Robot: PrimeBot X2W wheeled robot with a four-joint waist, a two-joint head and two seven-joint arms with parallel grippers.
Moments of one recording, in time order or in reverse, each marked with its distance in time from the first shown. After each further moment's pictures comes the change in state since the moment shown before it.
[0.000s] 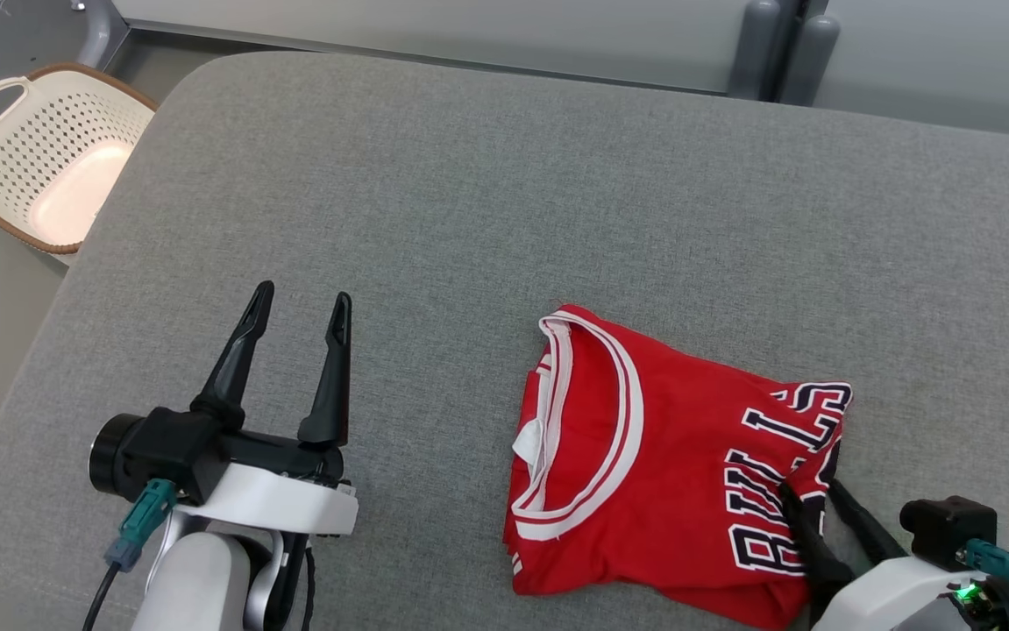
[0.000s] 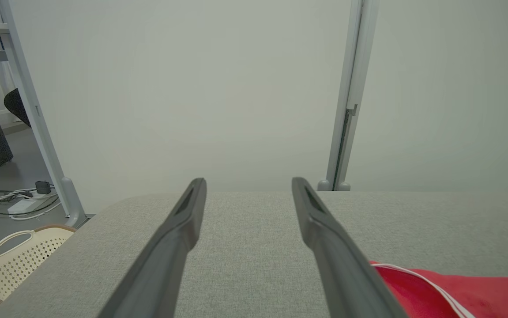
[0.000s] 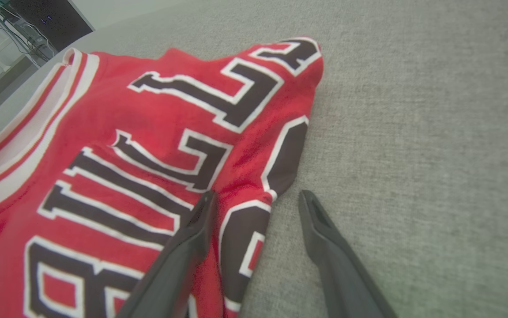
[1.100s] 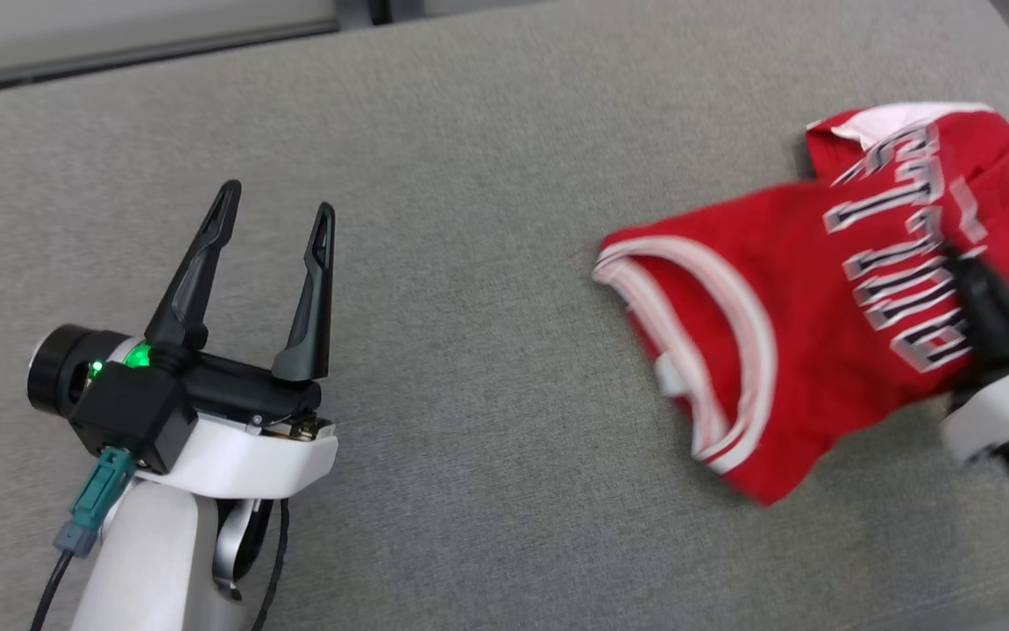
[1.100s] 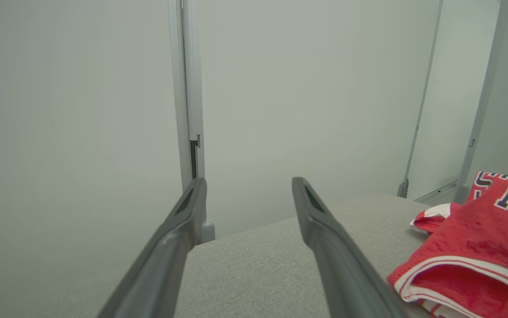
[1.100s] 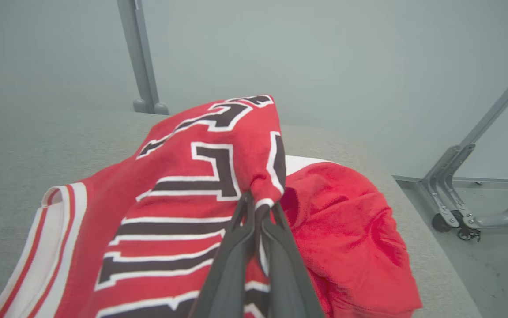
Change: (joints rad) left arm -0.076 0.030 0.019 -0.151 0.077 -0.026 0.000; right arm -0.293 -0.228 -0.044 -0.103 -0.022 0.001 -0.009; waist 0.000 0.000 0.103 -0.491
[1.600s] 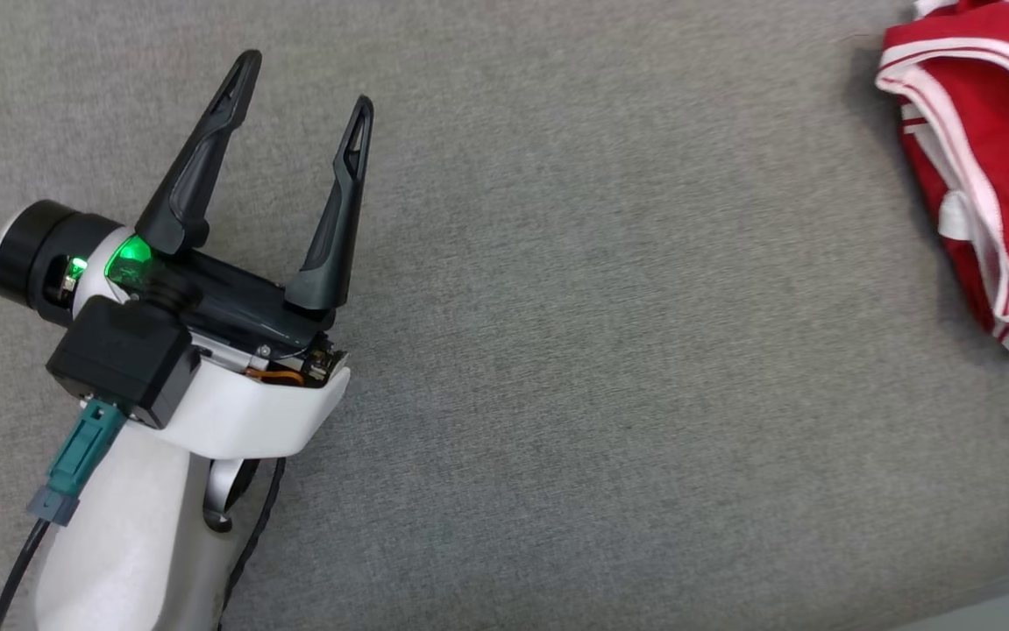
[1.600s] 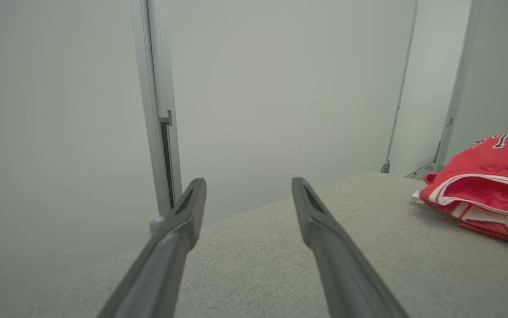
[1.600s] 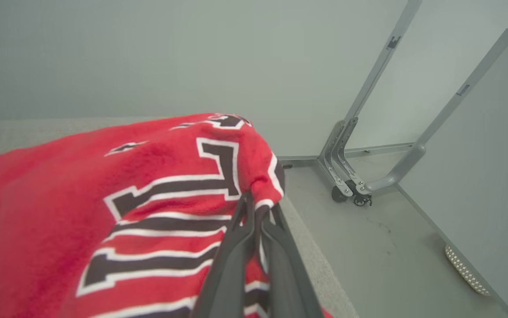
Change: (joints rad) left arm -0.172 0.065 -0.085 -0.094 0.021 -0.010 0.014; right arm -0.292 -0.160 -0.284 0.318 0.058 0.000 -0.103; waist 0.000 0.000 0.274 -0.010
